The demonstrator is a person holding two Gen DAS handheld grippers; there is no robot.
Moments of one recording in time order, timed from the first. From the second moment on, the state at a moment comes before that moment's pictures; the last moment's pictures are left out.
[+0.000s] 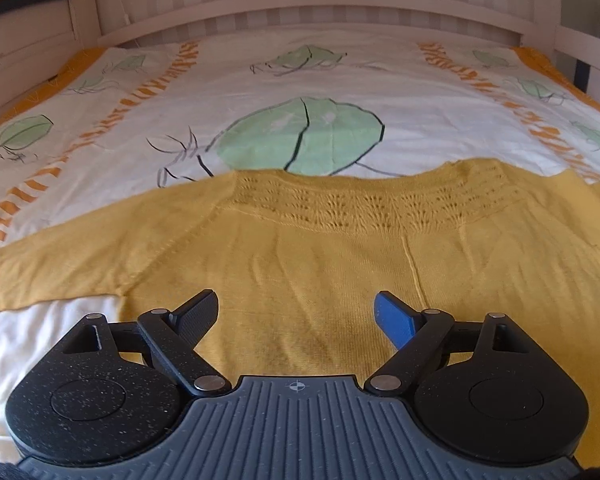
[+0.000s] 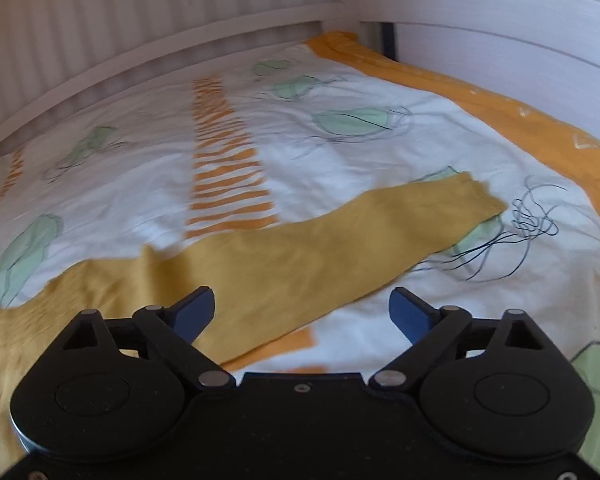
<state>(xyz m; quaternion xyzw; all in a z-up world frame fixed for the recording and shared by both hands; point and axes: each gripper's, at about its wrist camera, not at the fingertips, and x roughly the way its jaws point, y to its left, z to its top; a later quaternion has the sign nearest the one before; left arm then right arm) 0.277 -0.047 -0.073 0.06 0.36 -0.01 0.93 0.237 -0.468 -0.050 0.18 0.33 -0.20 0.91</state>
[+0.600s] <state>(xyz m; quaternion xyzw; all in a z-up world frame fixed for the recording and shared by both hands) 0.284 -0.051 -0.111 0.04 0.35 0.01 0.94 0.257 -0.612 -0.100 0.36 0.28 -0.30 0.84</state>
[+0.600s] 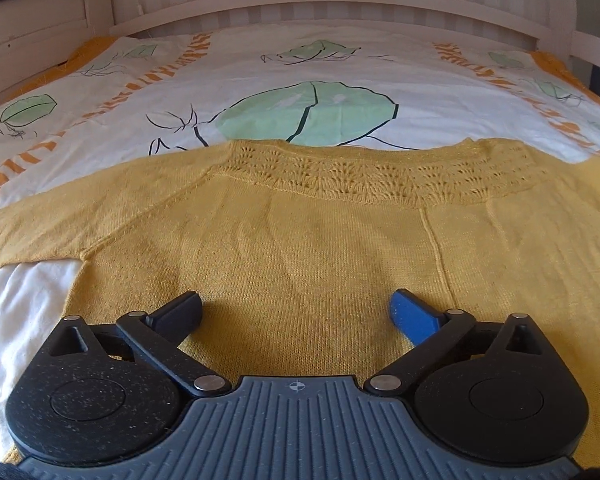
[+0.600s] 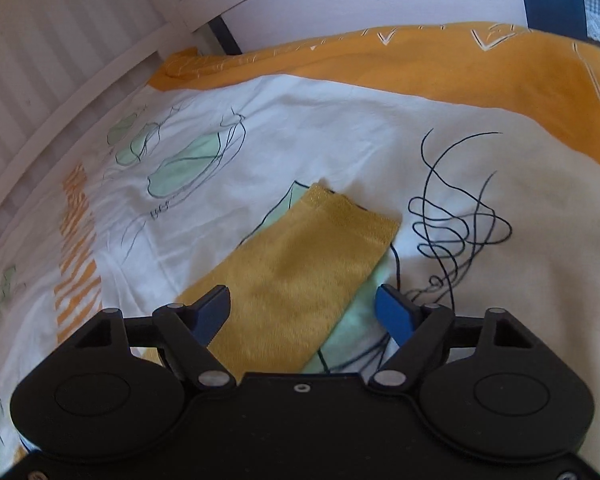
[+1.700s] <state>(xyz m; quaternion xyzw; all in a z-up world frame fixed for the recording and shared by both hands) 0.286 0.011 -0.070 -0.03 0.42 -0.05 0.91 0.293 -0.354 0.090 0.24 0.22 0.05 0.94</state>
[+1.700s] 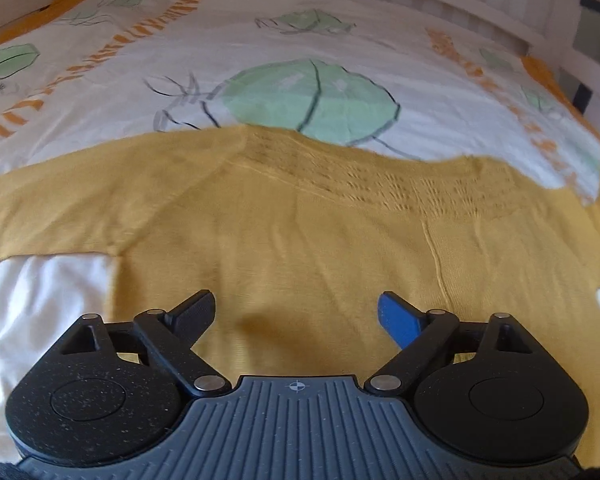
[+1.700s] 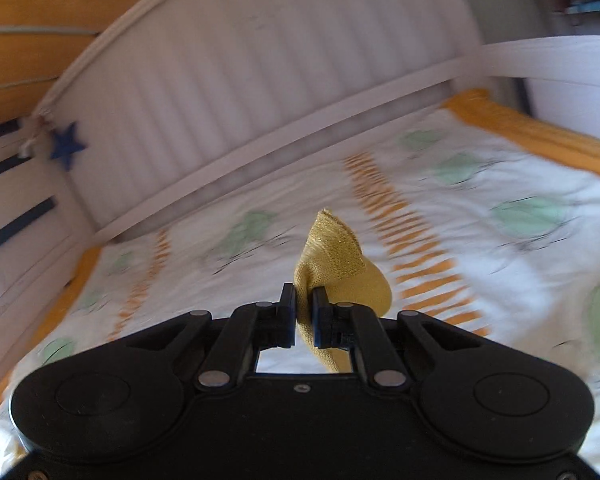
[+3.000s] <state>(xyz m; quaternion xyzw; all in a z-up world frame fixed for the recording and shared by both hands) 0.306 0.050 -0.079 -0.06 0.45 -0.10 0.88 0.204 -0.174 -0.094 -0.01 0.33 0.06 0.94</state>
